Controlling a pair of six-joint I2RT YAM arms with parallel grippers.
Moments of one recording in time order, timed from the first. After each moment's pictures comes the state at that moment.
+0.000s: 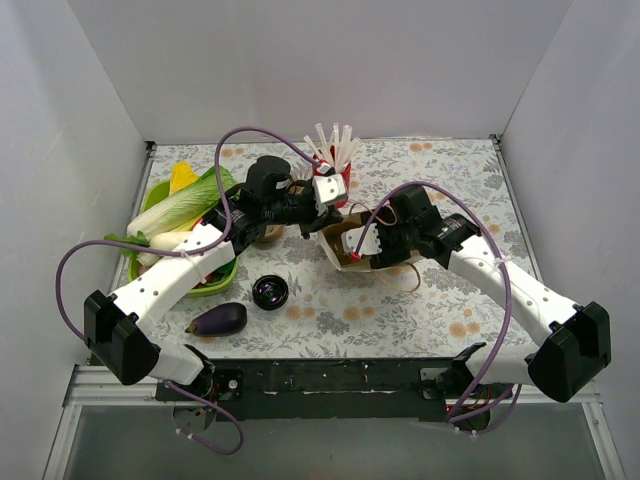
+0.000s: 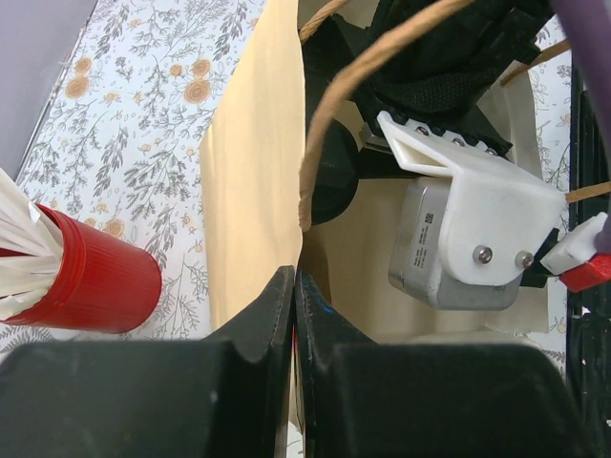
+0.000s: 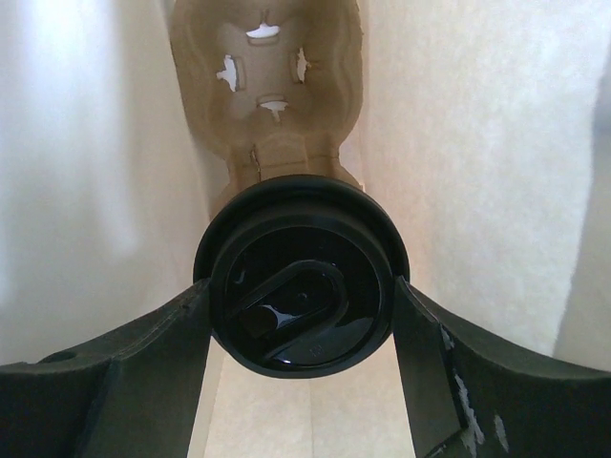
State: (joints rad) left arm -0.69 1.39 1.32 -0.34 0.56 0.42; right arm 0.64 1.27 1.11 -0.68 -0.14 -1.28
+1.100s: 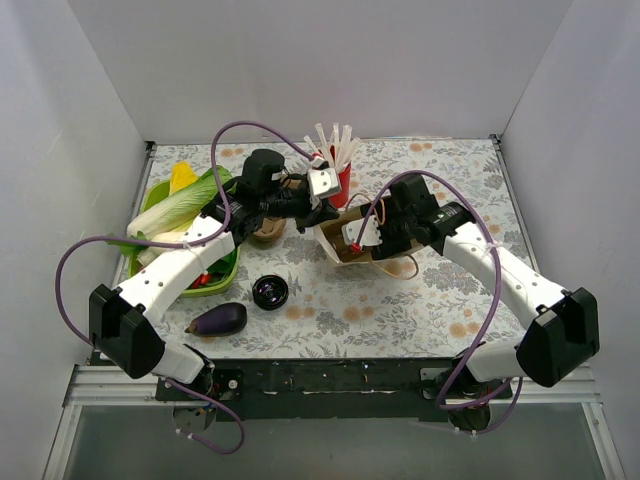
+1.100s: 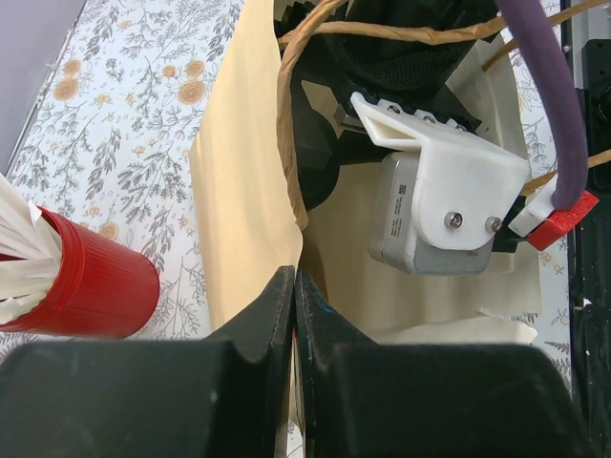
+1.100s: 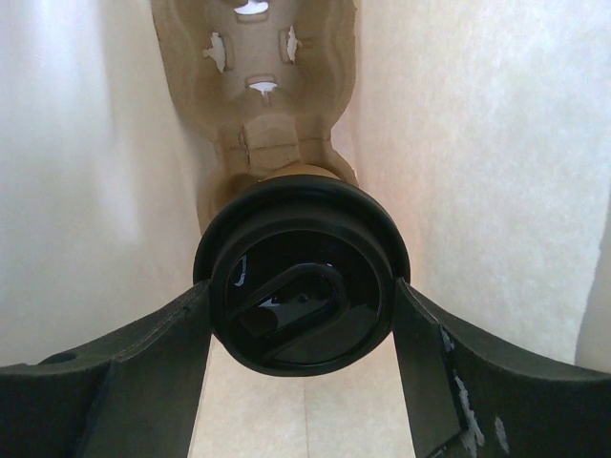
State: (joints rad) left arm -0.62 1.43 1.33 -0.34 0.67 0.44; right arm 0.58 1.36 1.17 -0.70 -0.17 -1.36
